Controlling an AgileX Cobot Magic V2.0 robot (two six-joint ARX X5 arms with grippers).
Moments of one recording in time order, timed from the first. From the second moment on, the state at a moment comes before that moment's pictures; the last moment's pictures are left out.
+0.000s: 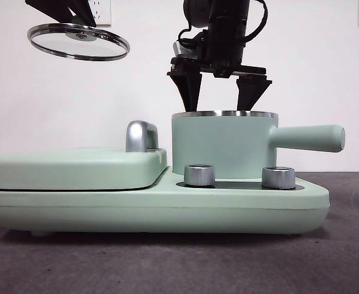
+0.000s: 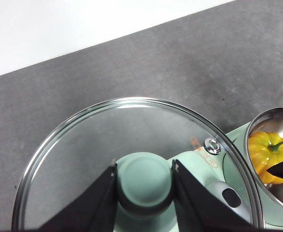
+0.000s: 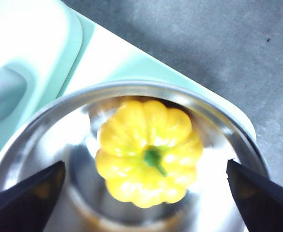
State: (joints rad) left arm -0.24 1.55 1.70 -0.75 0.21 0.14; right arm 0.53 2.18 2.25 -1.34 0.02 0.08
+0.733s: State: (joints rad) left arm -0.37 1.56 1.70 -0.73 0.26 0.12; right arm 0.55 1.26 1.61 -1.34 -0.01 0.08
